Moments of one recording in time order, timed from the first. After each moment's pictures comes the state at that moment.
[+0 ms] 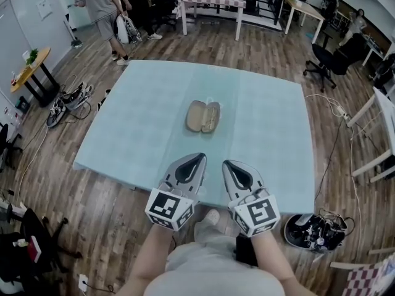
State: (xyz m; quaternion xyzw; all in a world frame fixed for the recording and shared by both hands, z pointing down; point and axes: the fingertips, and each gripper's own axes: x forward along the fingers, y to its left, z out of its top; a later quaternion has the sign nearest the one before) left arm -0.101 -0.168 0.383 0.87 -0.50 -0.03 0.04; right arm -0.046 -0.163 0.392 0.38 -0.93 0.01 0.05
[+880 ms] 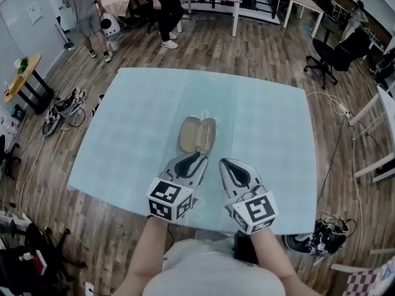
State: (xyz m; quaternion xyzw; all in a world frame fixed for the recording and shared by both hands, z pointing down) left arm -0.103 -0.295 0.431 0.87 -0.47 0.07 0.14; right arm -0.053 -0.280 0.404 0.38 -0.92 0.03 0.06
